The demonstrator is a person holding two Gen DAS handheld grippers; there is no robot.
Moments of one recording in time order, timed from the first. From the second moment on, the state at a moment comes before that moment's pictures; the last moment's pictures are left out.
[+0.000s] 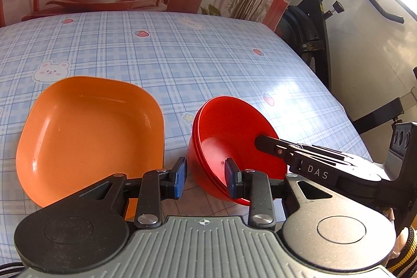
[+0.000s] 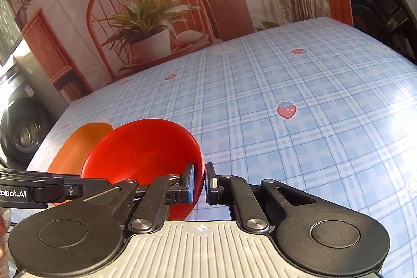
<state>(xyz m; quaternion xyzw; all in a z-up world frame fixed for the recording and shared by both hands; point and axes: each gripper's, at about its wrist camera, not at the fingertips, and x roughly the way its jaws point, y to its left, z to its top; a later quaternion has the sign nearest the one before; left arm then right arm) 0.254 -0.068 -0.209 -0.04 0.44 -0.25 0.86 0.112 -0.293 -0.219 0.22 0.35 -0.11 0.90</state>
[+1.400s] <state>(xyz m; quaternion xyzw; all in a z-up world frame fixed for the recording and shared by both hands) 0.248 0.061 -0.171 -0.16 0.39 -0.16 0.89 0.231 -0.191 -0.161 0.19 0.36 -0.02 0.91</state>
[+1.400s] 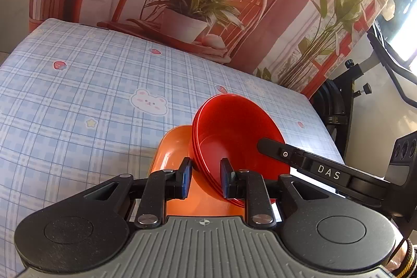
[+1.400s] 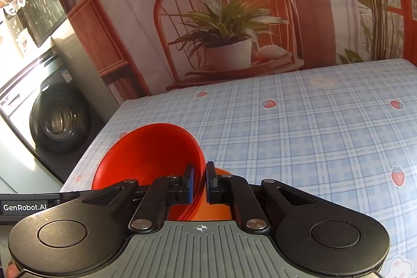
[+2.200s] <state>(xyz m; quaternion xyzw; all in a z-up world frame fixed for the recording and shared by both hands) 0.253 0.065 -0.206 -0.16 0.42 -0.16 0.88 0.225 -0.180 -0.199 0.19 0.40 -0.04 0.90</state>
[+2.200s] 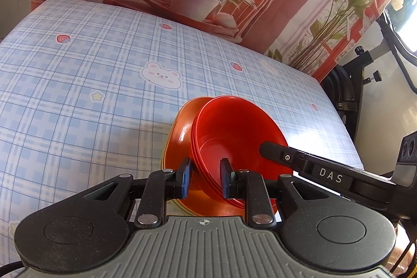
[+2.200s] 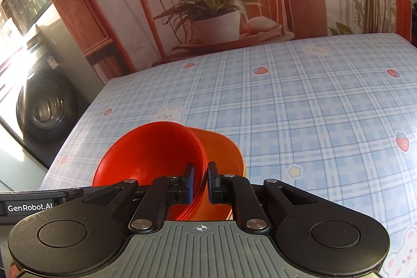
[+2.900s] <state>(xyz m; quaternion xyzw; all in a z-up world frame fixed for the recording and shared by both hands) 0.256 0.056 -0.209 -0.11 0.43 -0.14 0.89 0.222 -0.176 -0.195 0.18 0.39 -0.04 0.90</state>
